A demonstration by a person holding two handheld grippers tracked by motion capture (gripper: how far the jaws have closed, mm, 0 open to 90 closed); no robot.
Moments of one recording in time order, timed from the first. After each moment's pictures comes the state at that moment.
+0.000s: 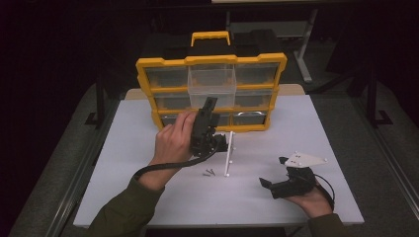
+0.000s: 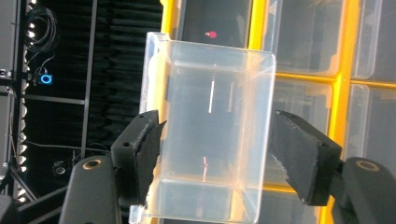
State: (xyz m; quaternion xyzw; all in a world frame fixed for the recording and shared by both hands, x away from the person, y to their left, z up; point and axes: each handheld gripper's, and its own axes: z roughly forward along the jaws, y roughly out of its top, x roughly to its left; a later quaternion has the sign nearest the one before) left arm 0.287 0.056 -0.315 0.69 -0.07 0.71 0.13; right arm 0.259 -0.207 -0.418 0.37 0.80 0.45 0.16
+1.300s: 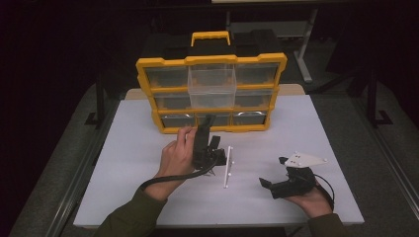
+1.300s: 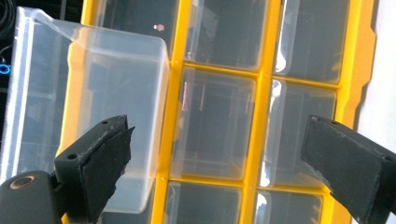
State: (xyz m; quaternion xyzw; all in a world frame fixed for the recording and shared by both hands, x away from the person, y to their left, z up) left arm 0.288 0.060 -0.375 0.73 -0.06 0.67 0.14; right arm 0.259 -0.207 -0.420 0.37 0.80 0.44 0.16
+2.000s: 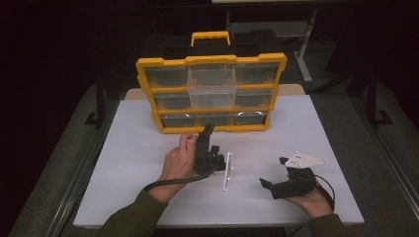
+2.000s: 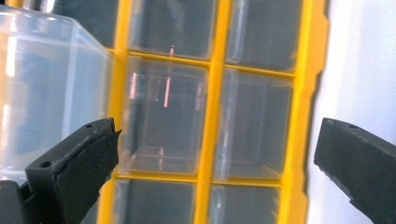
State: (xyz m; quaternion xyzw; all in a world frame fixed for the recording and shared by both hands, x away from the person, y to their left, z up) left arm 0.295 0.061 -0.413 0.75 -0.06 0.65 0.13; right arm 0.258 -0.207 -0.420 0.37 0.80 0.44 0.16
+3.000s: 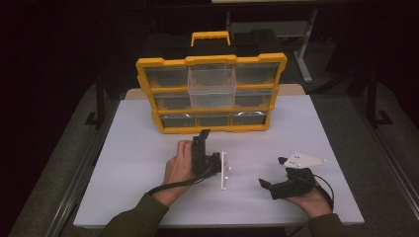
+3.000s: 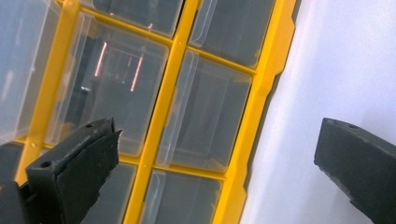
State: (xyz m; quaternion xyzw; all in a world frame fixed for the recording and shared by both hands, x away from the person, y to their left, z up) left arm 0.299 0.066 -0.432 0.78 0.04 0.59 0.21; right arm 0.259 -0.205 -0.419 0.36 0.80 0.45 0.16
